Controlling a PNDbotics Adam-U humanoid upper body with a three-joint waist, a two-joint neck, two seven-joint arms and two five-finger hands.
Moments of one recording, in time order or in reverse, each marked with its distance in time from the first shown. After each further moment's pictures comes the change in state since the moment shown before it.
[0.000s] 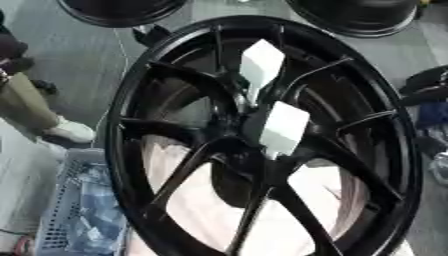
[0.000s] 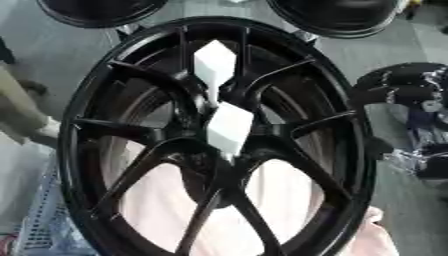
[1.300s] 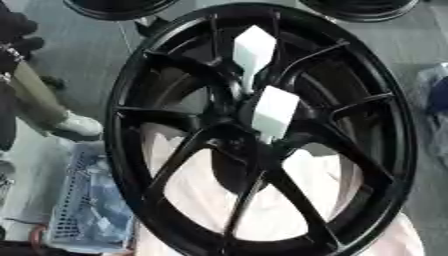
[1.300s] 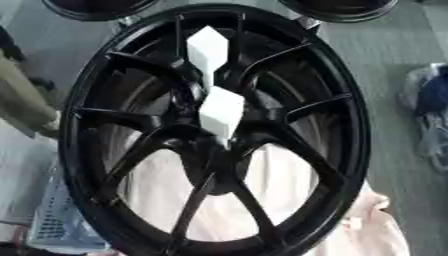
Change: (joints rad) left arm 0.011 -0.016 0.016 0.000 0.001 -0.007 0.012; right arm 0.173 0.439 -0.204 0.006 -0.218 0.175 -0.443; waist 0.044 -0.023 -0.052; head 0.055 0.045
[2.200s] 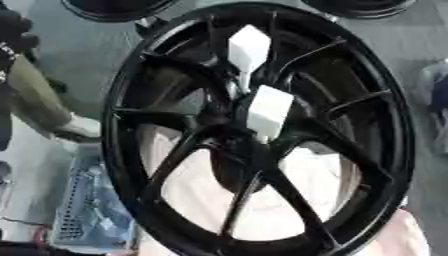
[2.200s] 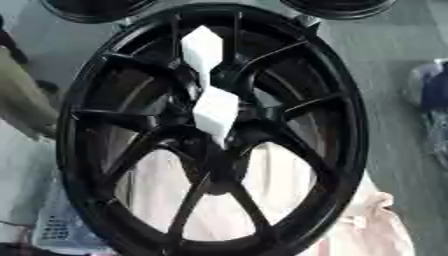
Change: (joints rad) left arm -0.007 -0.005 0.001 0.000 0.006 0.000 0.000; right arm -0.052 0.329 -0.001 0.000 -0.191 0.060 -0.168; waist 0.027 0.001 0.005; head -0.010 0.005
